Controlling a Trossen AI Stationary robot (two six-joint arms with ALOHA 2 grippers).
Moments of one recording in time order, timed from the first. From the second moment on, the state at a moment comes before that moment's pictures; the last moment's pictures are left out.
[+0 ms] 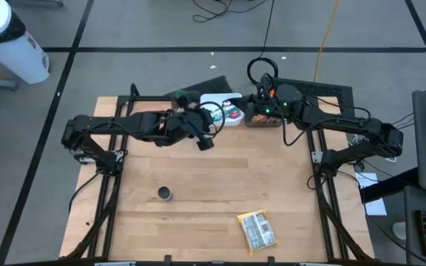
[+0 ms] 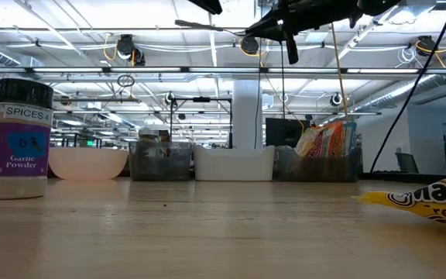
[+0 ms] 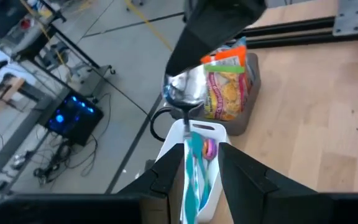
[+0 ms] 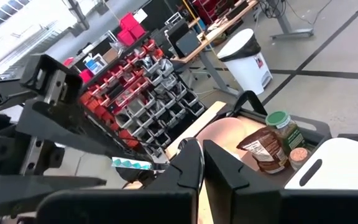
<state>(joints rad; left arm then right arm) -0.03 1.60 1.68 -0.69 -0.68 0.11 -0.38 1.26 0.98 0.24 -0.07 0.65</state>
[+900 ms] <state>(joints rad) 0.03 1.60 1.68 -0.79 -0.61 0.05 -0.38 1.26 0.98 0.30 -0.07 0.66</state>
